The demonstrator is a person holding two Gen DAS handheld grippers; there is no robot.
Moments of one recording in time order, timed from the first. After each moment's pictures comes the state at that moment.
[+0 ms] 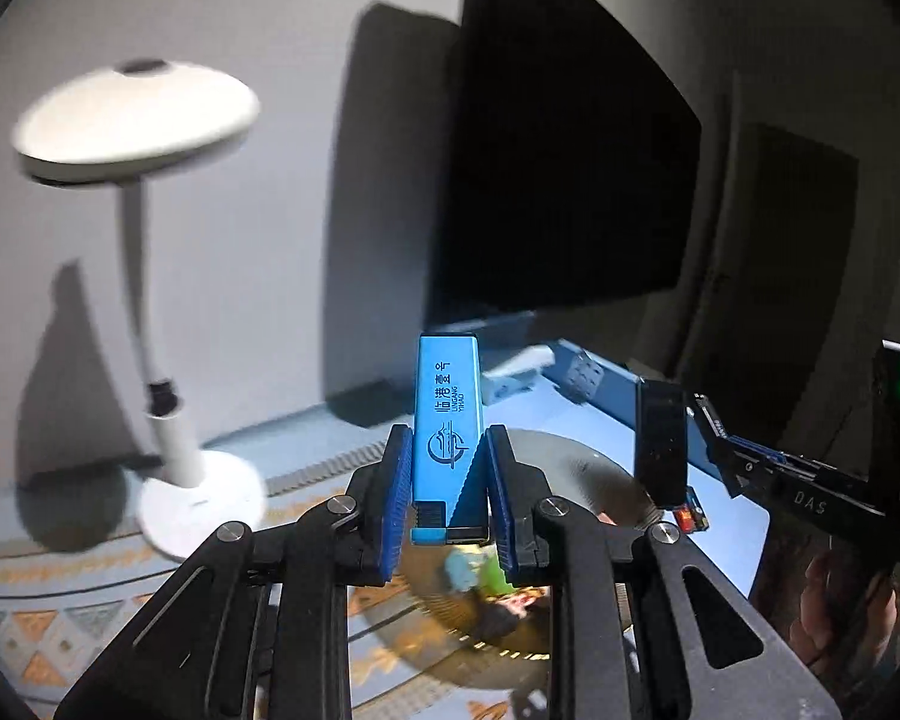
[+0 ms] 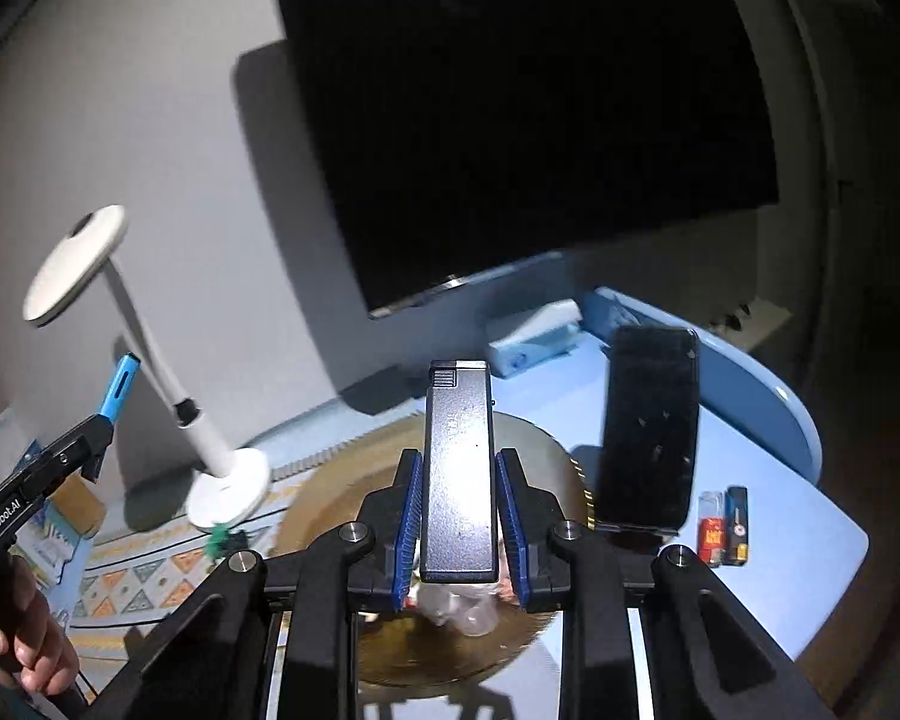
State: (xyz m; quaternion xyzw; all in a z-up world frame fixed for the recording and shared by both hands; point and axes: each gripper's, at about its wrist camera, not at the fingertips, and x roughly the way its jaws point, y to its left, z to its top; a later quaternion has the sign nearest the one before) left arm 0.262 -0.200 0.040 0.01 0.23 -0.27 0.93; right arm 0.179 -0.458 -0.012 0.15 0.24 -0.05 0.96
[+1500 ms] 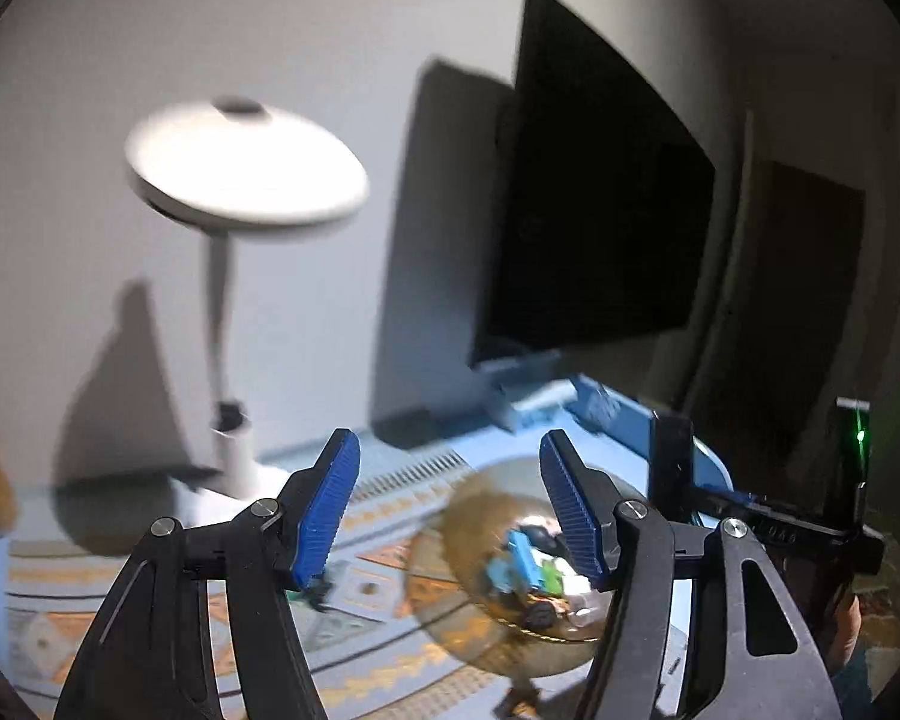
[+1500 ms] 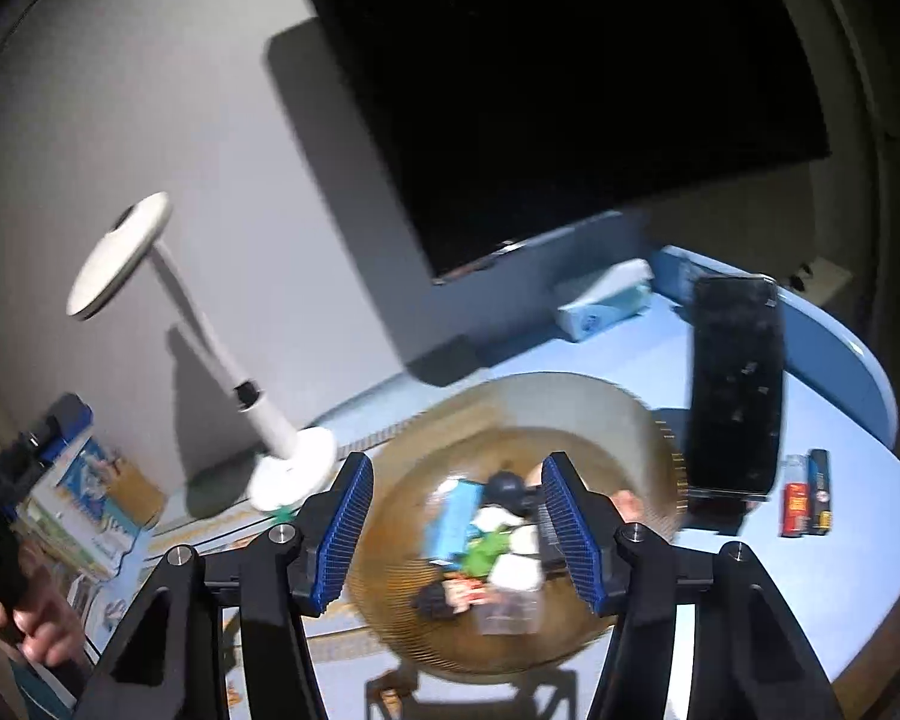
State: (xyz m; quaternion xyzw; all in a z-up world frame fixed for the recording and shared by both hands) left arm 0.222 -0.115 0.077 -0.03 0.18 -0.24 0.95; right arm 0.180 -0.436 -0.016 0.18 0.24 0.04 0.95
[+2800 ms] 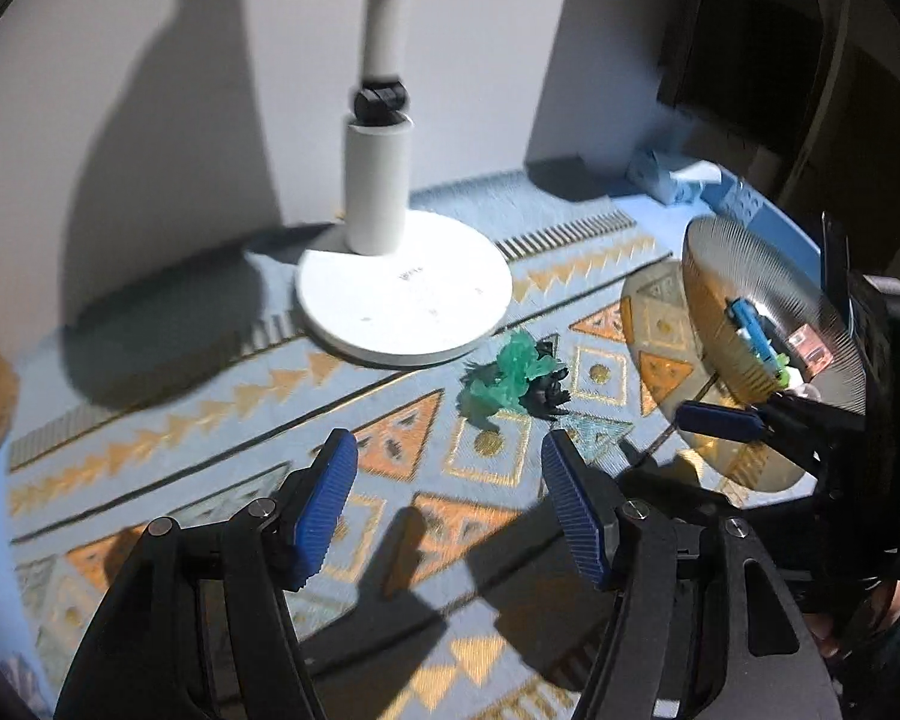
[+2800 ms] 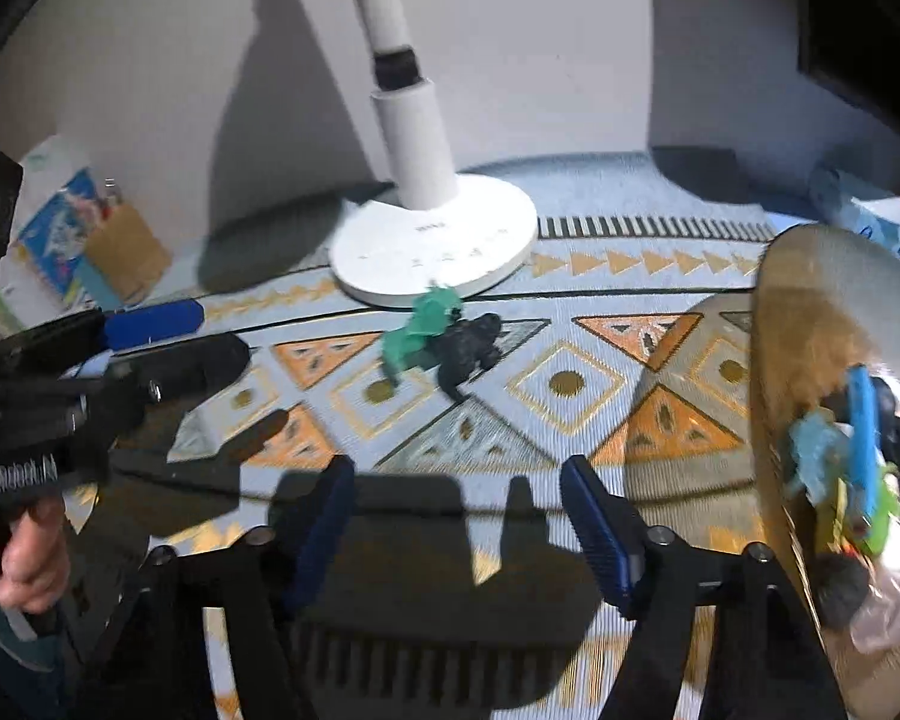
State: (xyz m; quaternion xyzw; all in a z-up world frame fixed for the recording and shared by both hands) left arm 0.357 -0.021 -0.106 0.04 0.44 -0.22 0.87; right arm 0.331 -0.204 -0.149 0.03 0.44 0.14 0.89
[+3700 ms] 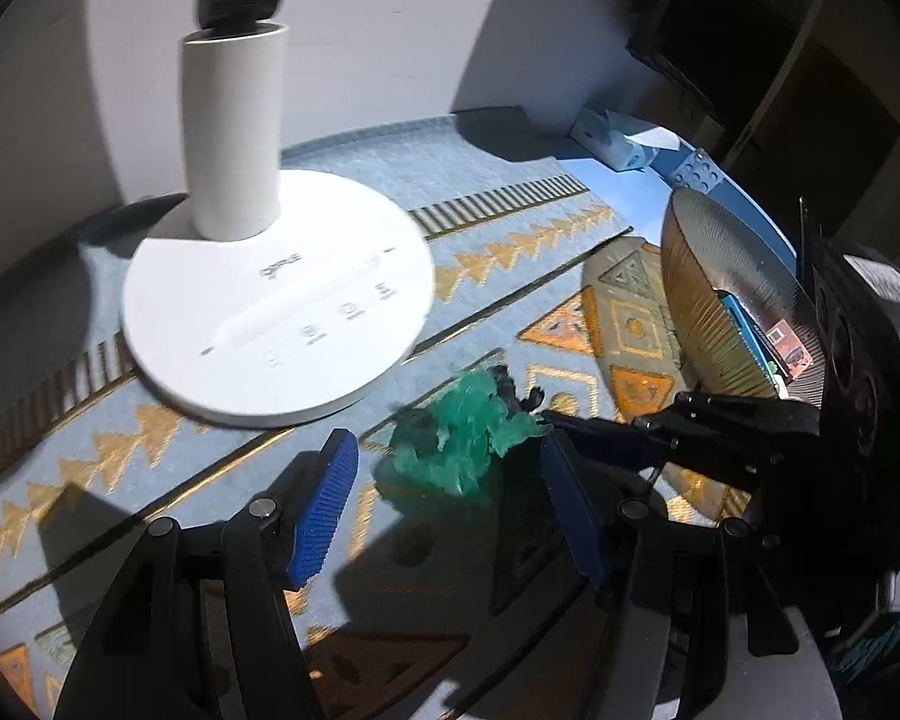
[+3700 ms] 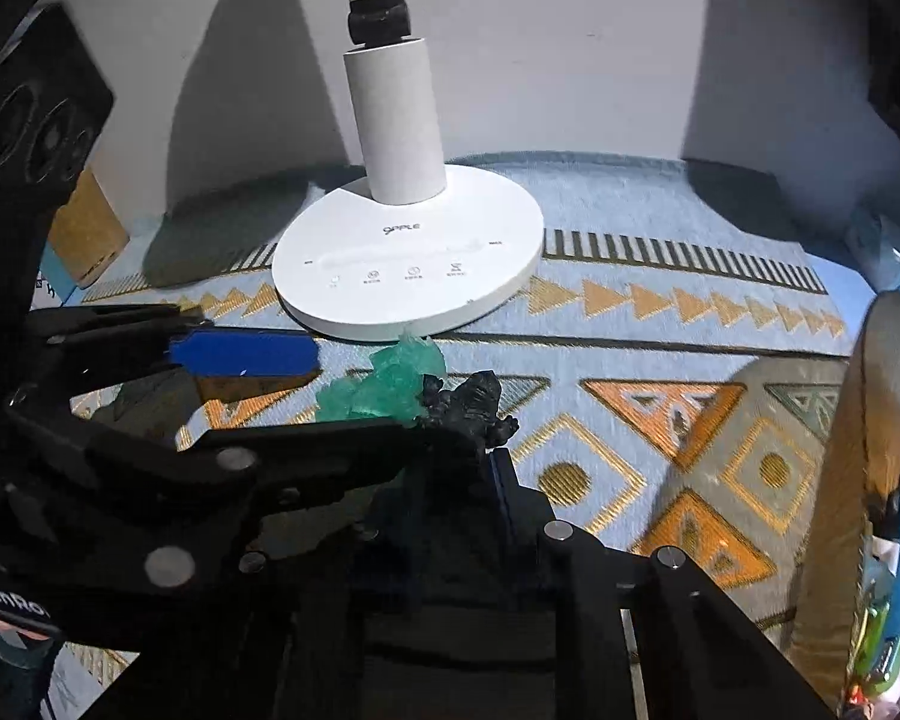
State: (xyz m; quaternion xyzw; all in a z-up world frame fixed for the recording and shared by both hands) left arm 0.418 -0.065 -0.150 0.02 0.47 -0.31 0.82; right arm 0.382 -0.193 -0.175 -0.02 0.43 0.14 0.89
